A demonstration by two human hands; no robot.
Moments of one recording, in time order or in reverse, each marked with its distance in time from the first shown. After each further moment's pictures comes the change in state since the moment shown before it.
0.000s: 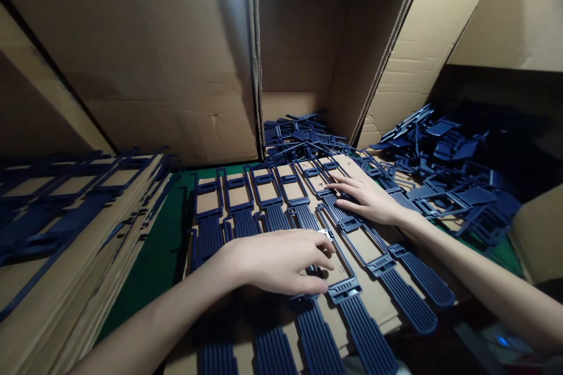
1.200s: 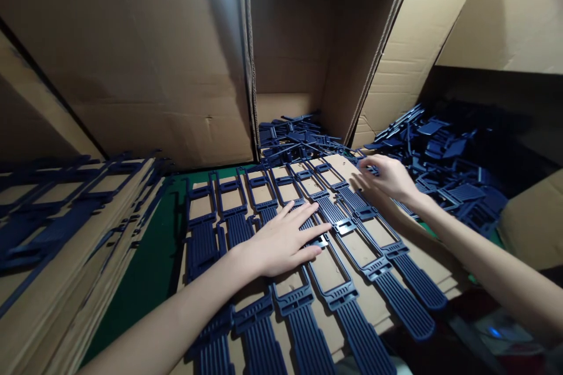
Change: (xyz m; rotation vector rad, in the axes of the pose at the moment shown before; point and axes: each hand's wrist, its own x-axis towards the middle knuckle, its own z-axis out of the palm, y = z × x) left_hand 0.012 -0.046 0.037 0.239 0.244 -0.211; right_hand -0.004 0.045 -0.031 -0.221 0.404 0.304
